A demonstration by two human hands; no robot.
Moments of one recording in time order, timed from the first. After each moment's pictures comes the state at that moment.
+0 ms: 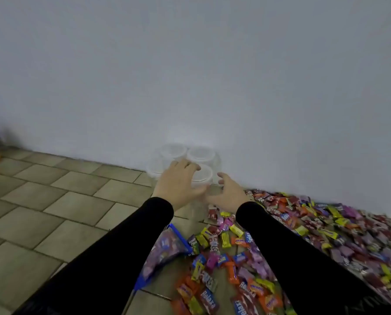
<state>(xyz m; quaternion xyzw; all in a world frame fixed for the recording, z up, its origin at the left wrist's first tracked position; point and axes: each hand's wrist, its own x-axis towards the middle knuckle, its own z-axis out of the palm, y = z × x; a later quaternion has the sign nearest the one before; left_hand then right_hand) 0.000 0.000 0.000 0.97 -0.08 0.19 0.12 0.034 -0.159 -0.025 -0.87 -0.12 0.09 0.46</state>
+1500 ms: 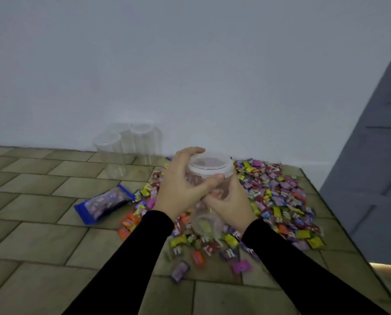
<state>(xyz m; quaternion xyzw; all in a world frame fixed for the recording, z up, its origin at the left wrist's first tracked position) -0.166 -0.183 0.003 0.80 -0.20 0.26 0.51 -0.170 -0.326 -0.031 -0.72 -0.18 -0.11 0.66</state>
